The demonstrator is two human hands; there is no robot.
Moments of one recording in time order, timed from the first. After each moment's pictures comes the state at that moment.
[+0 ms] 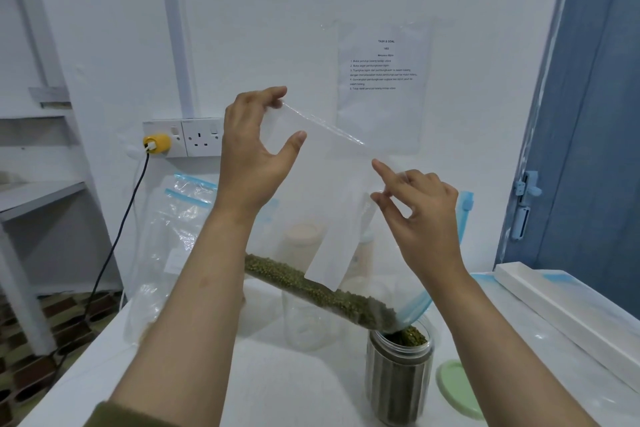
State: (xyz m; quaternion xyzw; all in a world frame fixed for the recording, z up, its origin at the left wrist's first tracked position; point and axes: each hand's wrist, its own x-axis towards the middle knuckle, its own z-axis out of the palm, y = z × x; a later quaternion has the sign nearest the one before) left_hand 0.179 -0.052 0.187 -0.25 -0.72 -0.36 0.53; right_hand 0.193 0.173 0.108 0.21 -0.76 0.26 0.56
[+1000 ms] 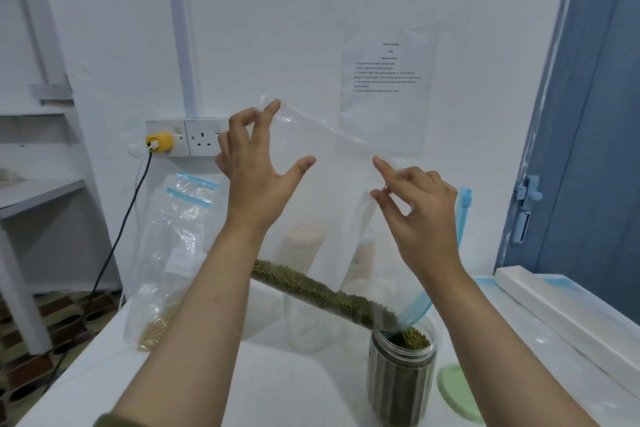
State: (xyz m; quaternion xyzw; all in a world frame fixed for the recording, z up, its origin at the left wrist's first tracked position) left_hand 0.174 -0.051 0.162 -0.13 -0.77 -0.32 0.53; right_hand 0.189 0.164 0.112 0.21 -0.75 0.27 0.57
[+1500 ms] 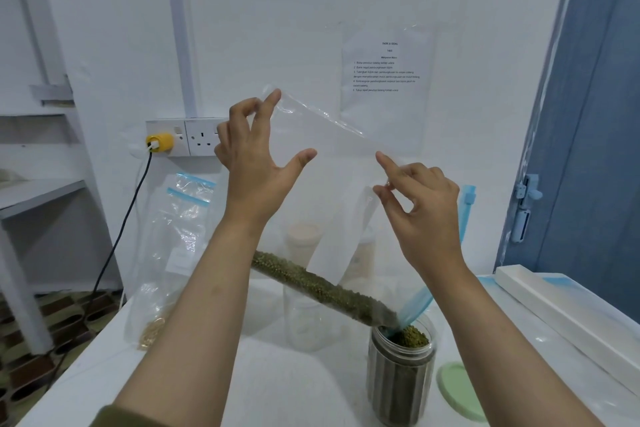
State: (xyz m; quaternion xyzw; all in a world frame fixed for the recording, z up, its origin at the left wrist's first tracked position) left_hand 0.175 -0.051 0.170 -0.15 -0.77 -0.31 0.54; right_hand 0.192 0.166 0.116 0.21 -0.75 0.29 0.55
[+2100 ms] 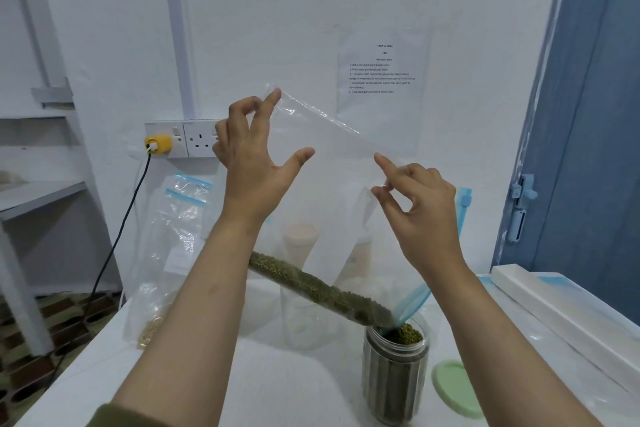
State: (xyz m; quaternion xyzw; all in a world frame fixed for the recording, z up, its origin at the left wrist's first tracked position) left_hand 0.180 -0.046 0.174 -0.16 -0.77 -0.30 0.54; right_hand 0.200 0.174 0.119 0.22 -0.76 0.32 0.52
